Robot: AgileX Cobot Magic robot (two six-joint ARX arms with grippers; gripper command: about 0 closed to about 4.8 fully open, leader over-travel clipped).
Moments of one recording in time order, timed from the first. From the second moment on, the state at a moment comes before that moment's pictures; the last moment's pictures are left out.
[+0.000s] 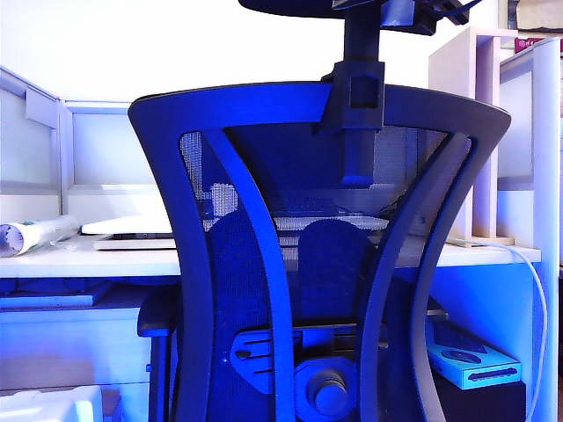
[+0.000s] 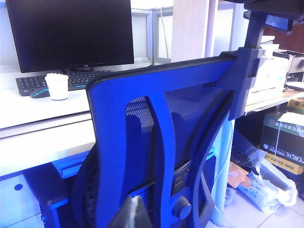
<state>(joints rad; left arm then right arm) -0.04 0.00 0.01 0.16 0.49 -0.07 0.38 1.33 0.99 0.37 -0.29 0.24</state>
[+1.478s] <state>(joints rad) -0.04 0.00 0.01 0.16 0.49 -0.07 0.55 0.94 0.95 -0.17 -0.17 0.19</state>
